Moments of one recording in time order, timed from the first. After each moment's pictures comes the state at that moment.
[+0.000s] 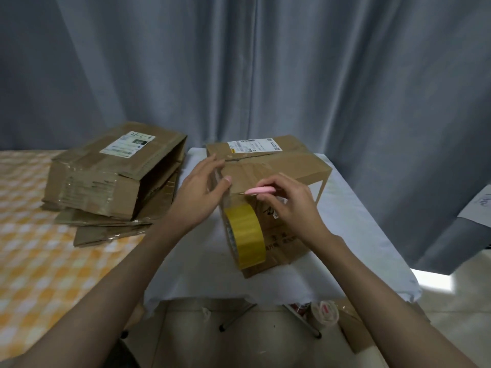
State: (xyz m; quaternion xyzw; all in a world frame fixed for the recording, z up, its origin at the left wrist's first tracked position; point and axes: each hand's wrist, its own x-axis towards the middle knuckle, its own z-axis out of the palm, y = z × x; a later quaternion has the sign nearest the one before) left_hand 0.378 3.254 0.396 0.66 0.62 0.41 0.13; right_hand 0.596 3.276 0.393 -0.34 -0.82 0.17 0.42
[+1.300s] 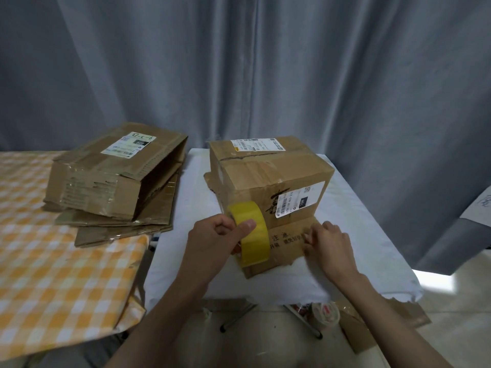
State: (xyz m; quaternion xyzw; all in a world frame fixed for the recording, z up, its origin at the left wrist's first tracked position) left_hand 0.426 3.181 0.371 0.47 0.60 0.52 0.38; right_hand 0.667 3.263 0.312 -0.66 -0.74 0.02 0.14
